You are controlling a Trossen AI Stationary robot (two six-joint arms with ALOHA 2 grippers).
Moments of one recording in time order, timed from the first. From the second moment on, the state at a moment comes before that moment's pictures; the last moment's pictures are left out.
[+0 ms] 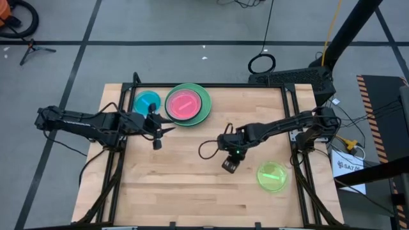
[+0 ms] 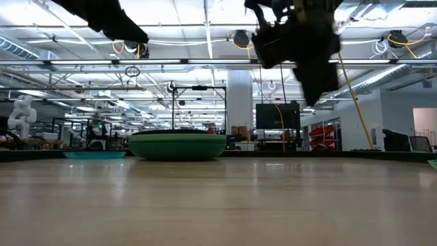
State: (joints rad) left arm -0.08 0.87 0.71 -0.29 -0.32 0.07; right arm 0.13 1.68 1.20 -0.78 -0.31 0.74
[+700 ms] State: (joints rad) left arm -0.08 0.87 0.71 -0.43 -0.32 0.01; right arm 0.40 1.68 1.04 -0.98 -0.39 1.49
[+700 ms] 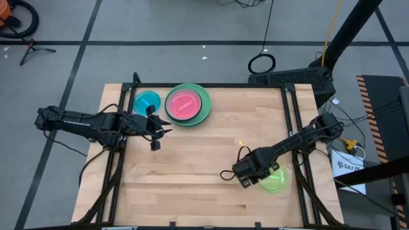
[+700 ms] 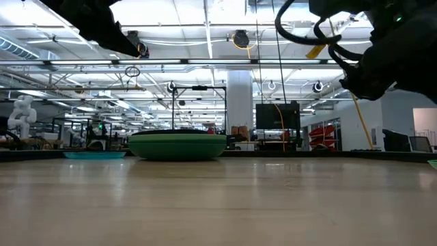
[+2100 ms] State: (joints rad) left arm -0.08 0.87 0.71 -0.42 -0.32 0.02; right arm 0.36 1.78 1.09 -0.99 -0.25 1.29
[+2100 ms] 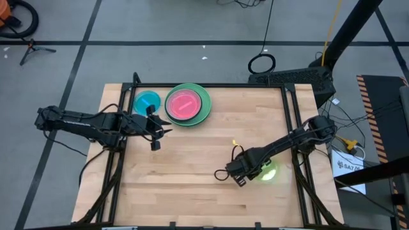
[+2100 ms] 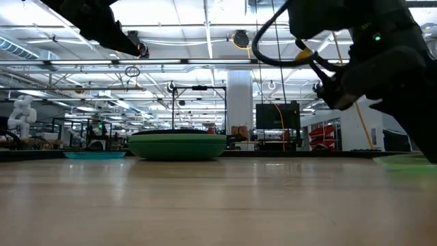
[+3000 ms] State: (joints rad) left arm -0.09 0.87 0.71 -0.42 -0.32 0.02; right arm 0.18 1.78 1.50 -1.44 0.32 0.41
